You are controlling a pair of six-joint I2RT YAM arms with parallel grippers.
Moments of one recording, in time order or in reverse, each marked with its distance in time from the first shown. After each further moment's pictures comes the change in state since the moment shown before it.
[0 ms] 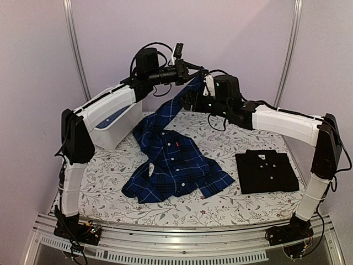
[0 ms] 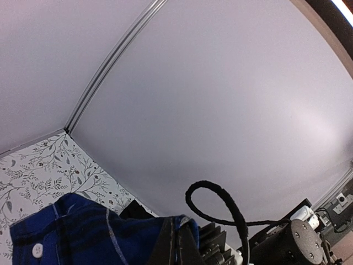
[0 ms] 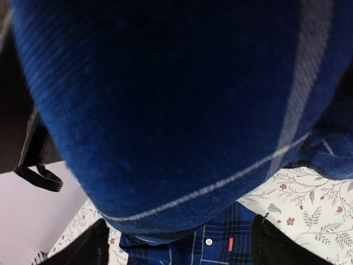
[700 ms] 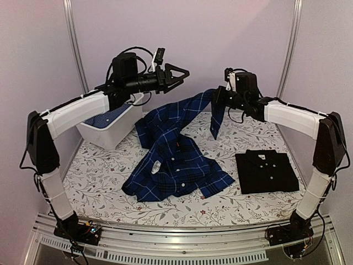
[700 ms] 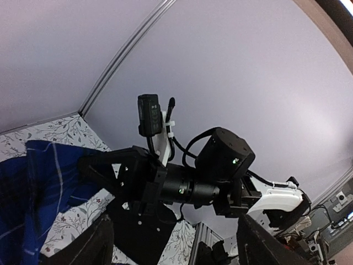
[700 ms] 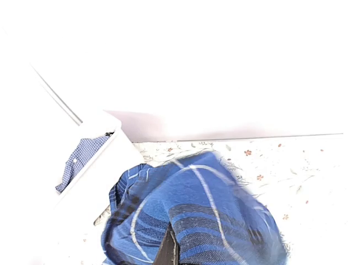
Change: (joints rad) left arm 0.026 -0.335 -0.466 0.067 -0.039 0.013; right arm -0.221 0.002 -0.027 0.006 -0.031 0.024
